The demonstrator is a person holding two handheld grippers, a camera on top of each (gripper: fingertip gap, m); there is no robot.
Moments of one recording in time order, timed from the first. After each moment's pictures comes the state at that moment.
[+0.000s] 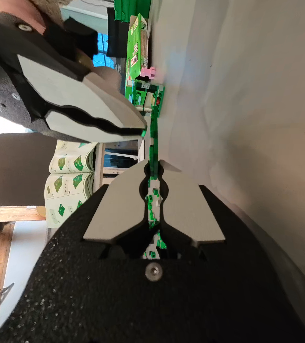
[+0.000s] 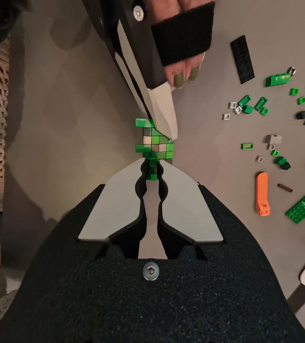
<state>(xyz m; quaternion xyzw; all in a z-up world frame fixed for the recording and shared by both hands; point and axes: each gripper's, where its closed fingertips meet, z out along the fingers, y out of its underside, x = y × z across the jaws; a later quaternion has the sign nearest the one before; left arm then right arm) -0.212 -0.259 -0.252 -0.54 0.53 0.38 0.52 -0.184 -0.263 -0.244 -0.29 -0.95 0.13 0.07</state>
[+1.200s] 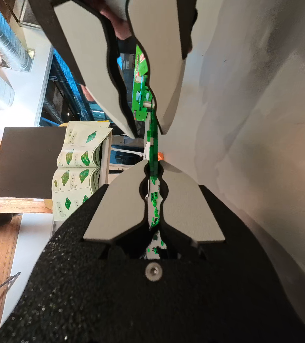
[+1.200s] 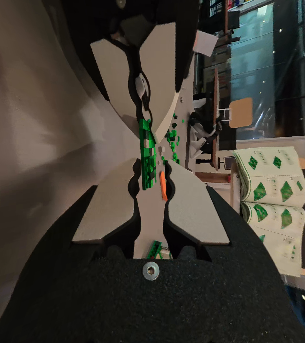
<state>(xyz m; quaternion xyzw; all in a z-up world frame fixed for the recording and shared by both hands) -0.223 -0.265 -0.245 -0.54 0.52 0.40 0.53 -0.198 -0.261 -0.239 -0.16 -0.82 0.03 0.55</state>
